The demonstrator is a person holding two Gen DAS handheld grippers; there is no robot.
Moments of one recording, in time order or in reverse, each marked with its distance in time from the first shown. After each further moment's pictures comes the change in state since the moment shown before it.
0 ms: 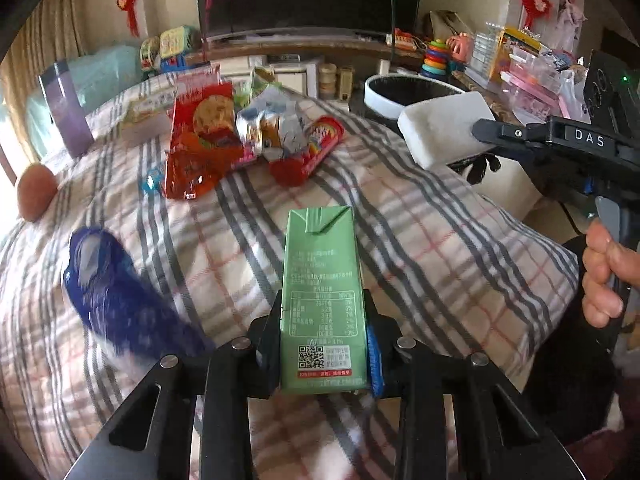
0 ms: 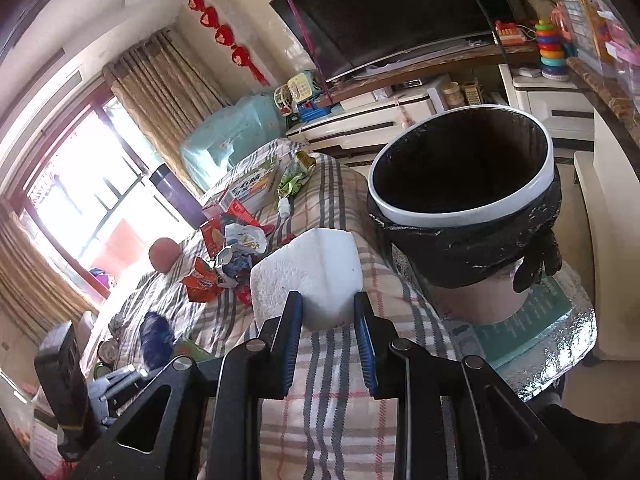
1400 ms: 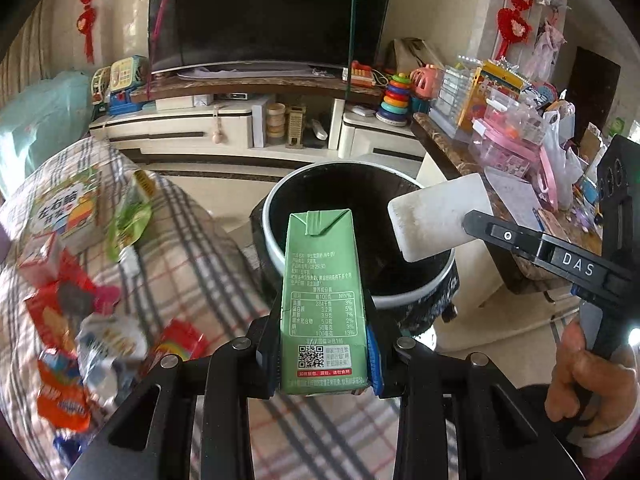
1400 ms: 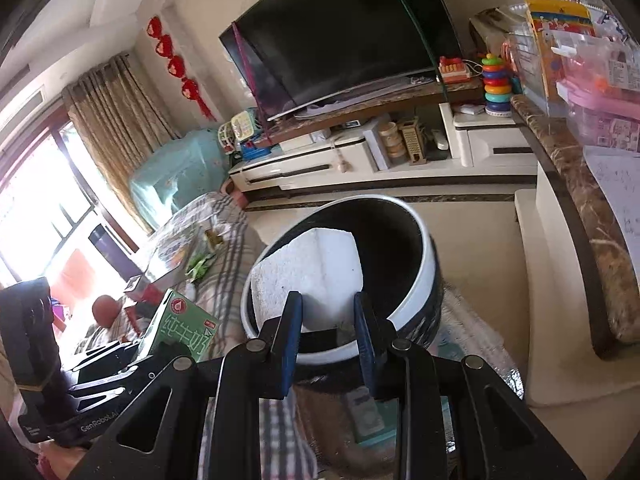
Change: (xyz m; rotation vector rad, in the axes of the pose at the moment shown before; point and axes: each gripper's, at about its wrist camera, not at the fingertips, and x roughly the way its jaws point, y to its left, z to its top) left arm 0.099 -0.061 0.164 0.023 -0.086 -0.168; right arm -0.025 -0.082 0.081 0.020 -0.103 -0.198
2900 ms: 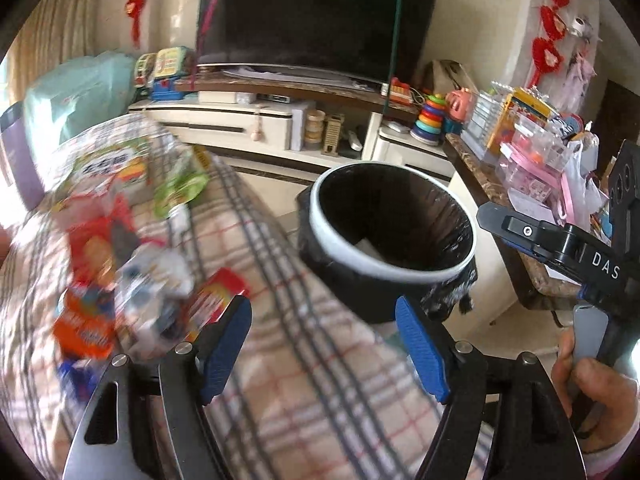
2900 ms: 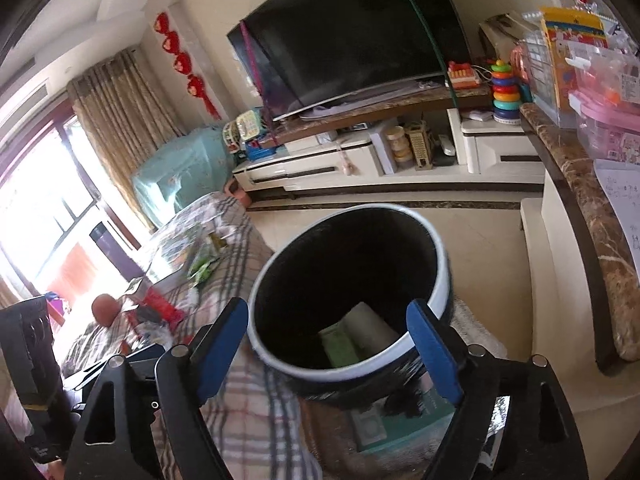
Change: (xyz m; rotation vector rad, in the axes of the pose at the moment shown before) left arm -0.039 0.006 -0.053 -0.110 -0.048 0.078; right arm 0.000 0.020 0.002 -0.034 -0.005 0.019
